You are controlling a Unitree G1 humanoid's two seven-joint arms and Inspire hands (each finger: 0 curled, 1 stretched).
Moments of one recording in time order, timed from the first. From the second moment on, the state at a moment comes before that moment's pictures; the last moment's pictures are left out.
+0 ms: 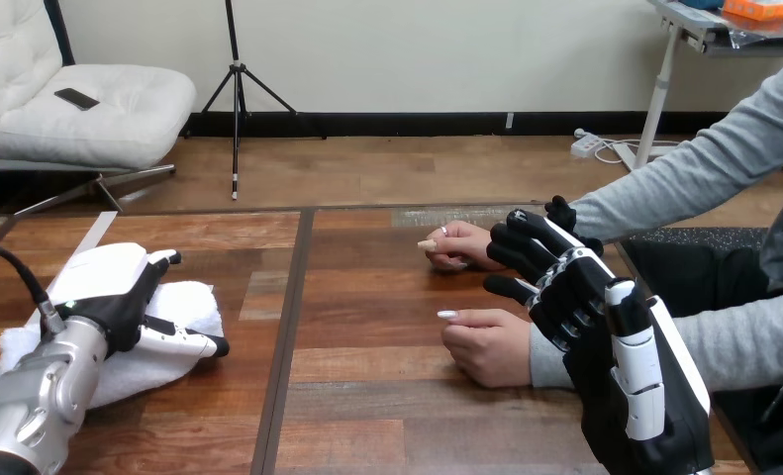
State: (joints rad) left arm -0.51 0.60 -0.30 0.90 0.74 -0.11 0.05; right arm 0.31 -0.09 0.02 -0.11 0.31 -0.47 0.45
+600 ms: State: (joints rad) left arm -0.54 0.61 -0.34 0.86 0.76 0.02 -0.14; right arm 0.31 -0.09 0.02 -0.11 0.31 -0.47 0.45
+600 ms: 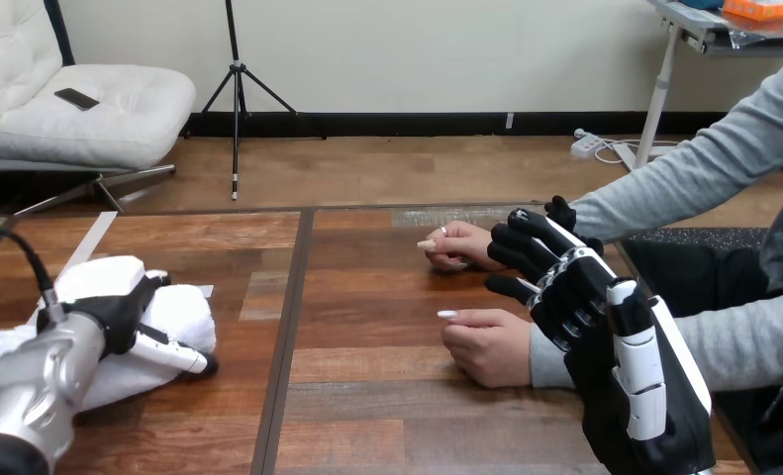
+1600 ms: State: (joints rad) left arm -0.57 0.61 -0.37 0.66 0.76 0.30 -0.45; right arm 0.31 -0.09 0.02 -0.11 0.31 -0.47 0.45
